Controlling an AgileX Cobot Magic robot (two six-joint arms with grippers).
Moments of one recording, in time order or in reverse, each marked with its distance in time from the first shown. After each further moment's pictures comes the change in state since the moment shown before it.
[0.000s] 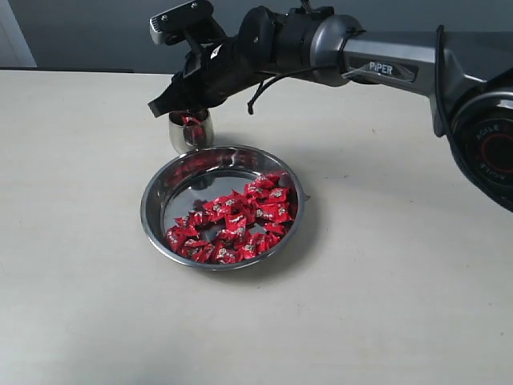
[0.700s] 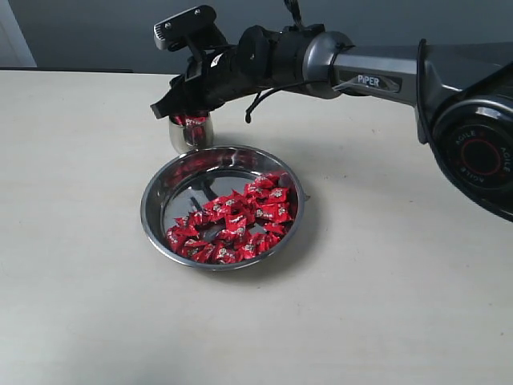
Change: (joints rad) left arm 0.000 0.000 0.000 0.000 0.000 0.000; right arm 0.000 0.043 0.000 -0.007 -0.110 0.000
